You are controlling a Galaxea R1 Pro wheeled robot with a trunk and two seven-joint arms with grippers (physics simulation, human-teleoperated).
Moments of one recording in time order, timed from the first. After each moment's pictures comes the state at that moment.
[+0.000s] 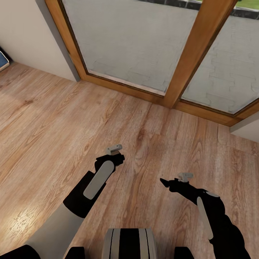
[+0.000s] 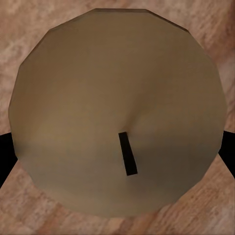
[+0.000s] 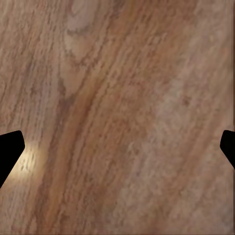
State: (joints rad) left arm -0.79 -0.10 -0.53 -1.35 1.03 0.61 1.08; right arm -0.38 -0.02 -0.18 -1.41 -0.03 0.64 0.48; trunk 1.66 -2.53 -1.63
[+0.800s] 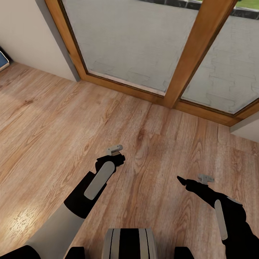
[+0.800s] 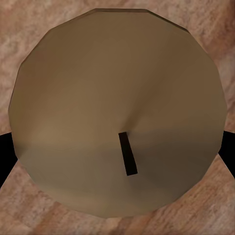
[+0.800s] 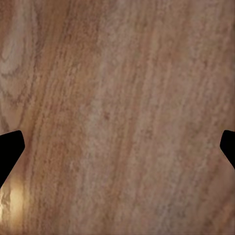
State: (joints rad) left arm -0.79 -0.10 -0.54 -1.35 1.03 0.60 1.08; right arm -0.38 -0.02 -0.42 -1.41 -0.05 0.64 0.48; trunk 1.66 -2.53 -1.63
